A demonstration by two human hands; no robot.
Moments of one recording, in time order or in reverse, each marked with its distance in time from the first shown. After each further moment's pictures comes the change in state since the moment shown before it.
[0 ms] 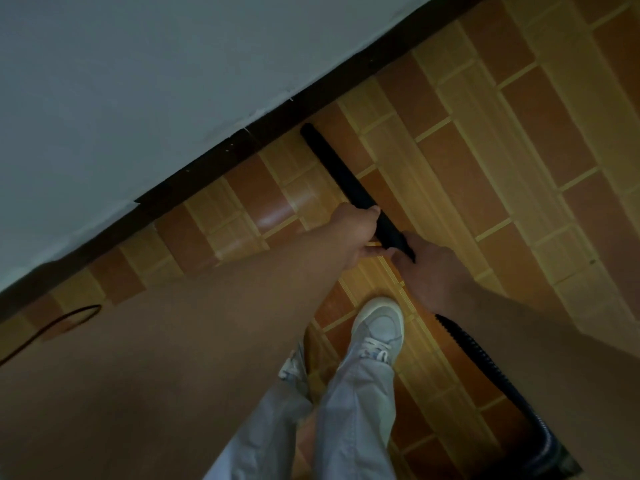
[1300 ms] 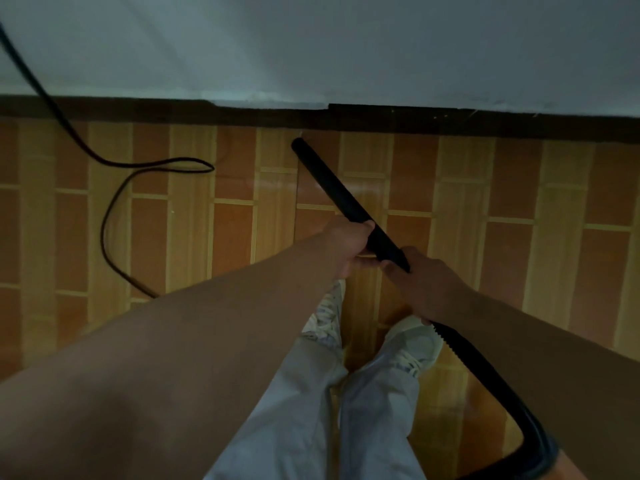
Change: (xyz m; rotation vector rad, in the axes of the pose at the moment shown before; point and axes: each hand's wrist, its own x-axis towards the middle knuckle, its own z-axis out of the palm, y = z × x) left_hand -0.030 -0.101 -0.223 -0.623 0.152 0.012; right_hand 0.001 -0.146 0.142 -0.434 -0.370 -0.232
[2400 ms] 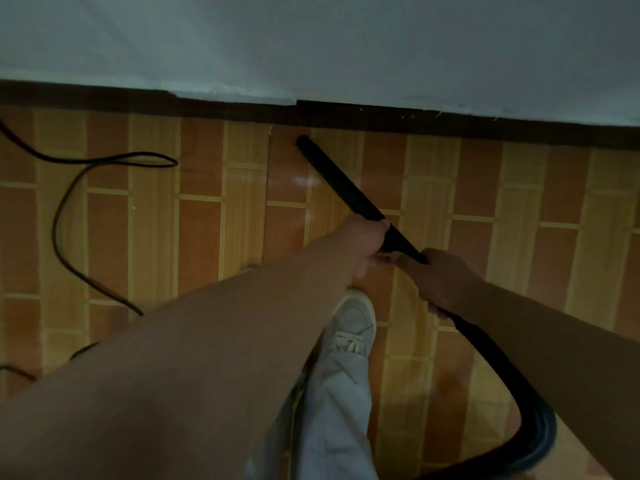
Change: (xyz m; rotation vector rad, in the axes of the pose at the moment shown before) left_hand -0.010 0.006 0.069 -0.029 -0.032 -0.072; right_hand -0.010 0.031 -0.052 0.086 0.011 0.279
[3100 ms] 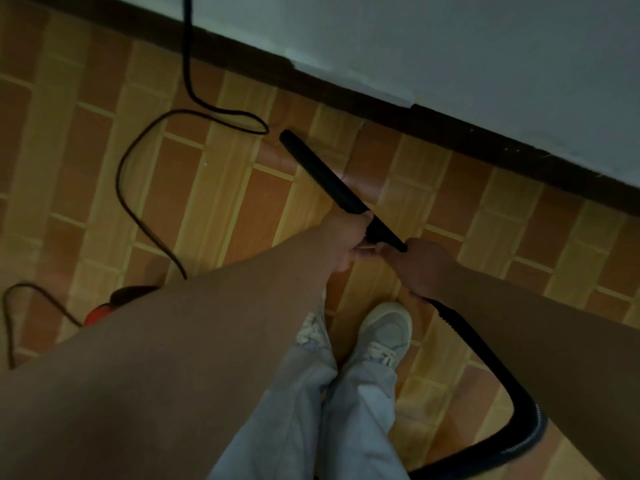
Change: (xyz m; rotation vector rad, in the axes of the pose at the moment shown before) left_hand -0.007 0.003 -0.155 -0.239 0.064 0.087; right_hand 0.013 -0.119 0.092 -0.411 -0.052 -0.188
